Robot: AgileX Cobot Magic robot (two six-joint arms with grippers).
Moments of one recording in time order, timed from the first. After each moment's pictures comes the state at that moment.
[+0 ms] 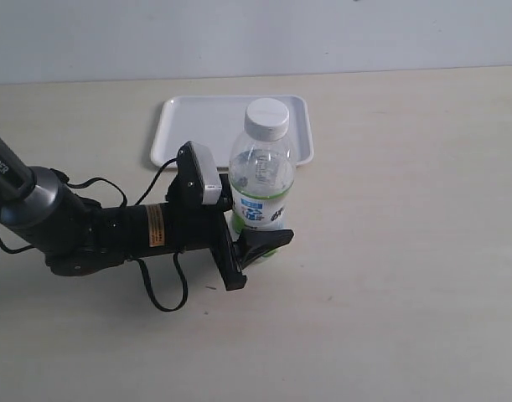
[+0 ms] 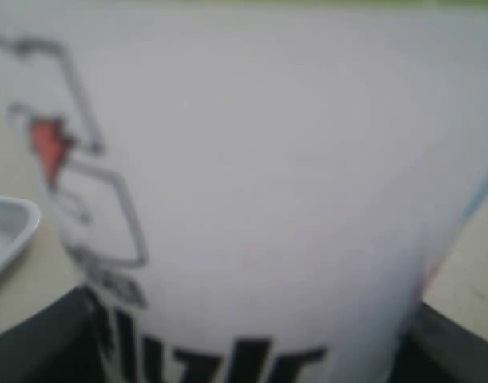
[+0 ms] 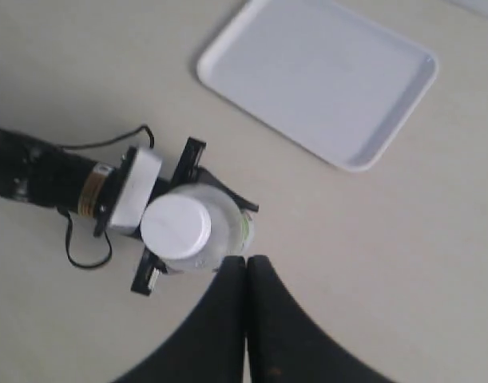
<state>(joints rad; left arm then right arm) -0.51 2.29 -0.88 0.84 -1.19 -0.11 0.36 1.46 -1.61 0.18 1.22 -0.10</state>
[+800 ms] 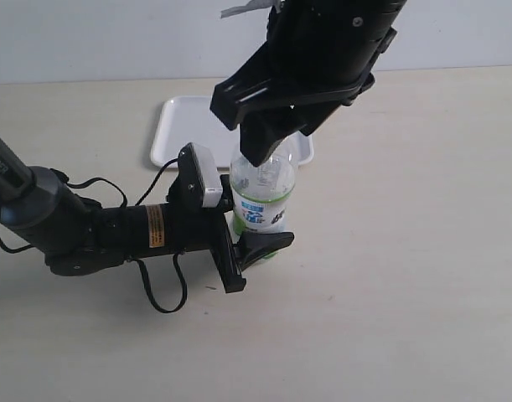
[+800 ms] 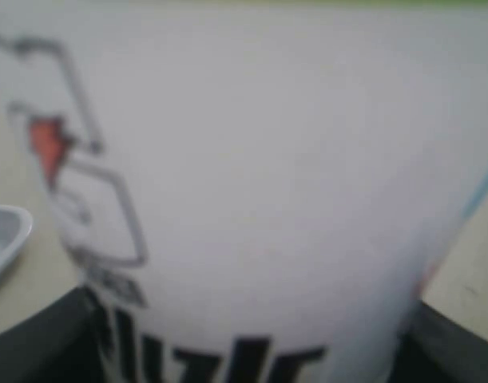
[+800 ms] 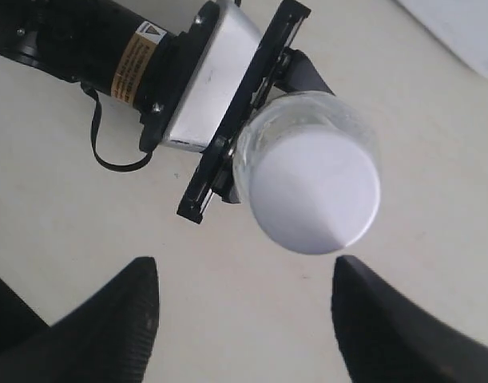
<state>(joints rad) -0.51 2.29 -0.88 0.85 -1.19 -0.09 0.58 1.62 -1.50 0.13 1.23 -0.04</state>
